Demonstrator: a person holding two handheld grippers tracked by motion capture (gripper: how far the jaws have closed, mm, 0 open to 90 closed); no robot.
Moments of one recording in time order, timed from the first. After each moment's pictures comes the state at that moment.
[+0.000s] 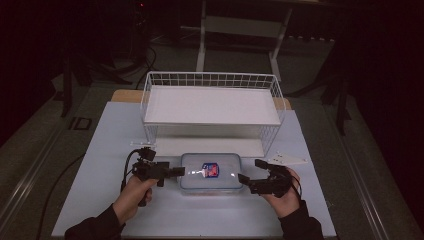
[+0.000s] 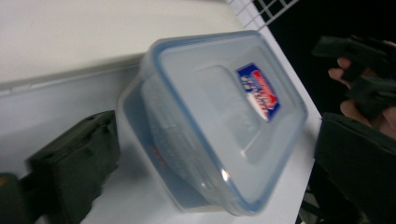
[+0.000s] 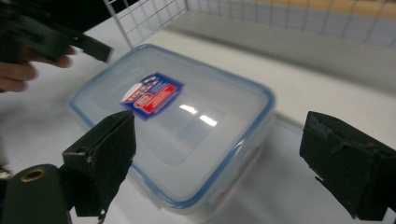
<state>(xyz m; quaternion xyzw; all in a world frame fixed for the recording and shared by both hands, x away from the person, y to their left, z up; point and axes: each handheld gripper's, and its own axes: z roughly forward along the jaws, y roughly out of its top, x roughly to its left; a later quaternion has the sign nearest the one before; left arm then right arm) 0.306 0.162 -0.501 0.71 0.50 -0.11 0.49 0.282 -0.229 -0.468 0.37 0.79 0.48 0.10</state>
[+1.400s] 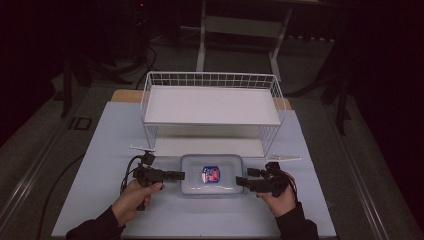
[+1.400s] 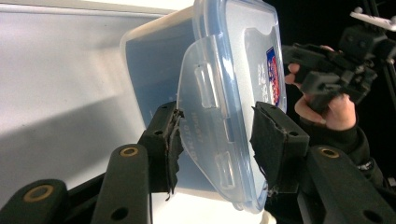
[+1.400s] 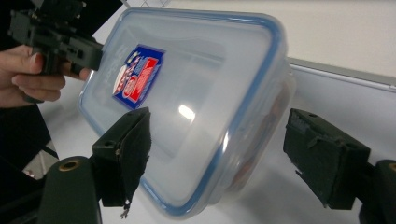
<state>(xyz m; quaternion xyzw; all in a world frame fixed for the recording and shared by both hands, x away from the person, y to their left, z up) 0.307 0.170 -0.526 0.69 0.49 -0.22 0.50 0.297 -0.234 -0.493 0.43 0.77 0.47 -0.03</state>
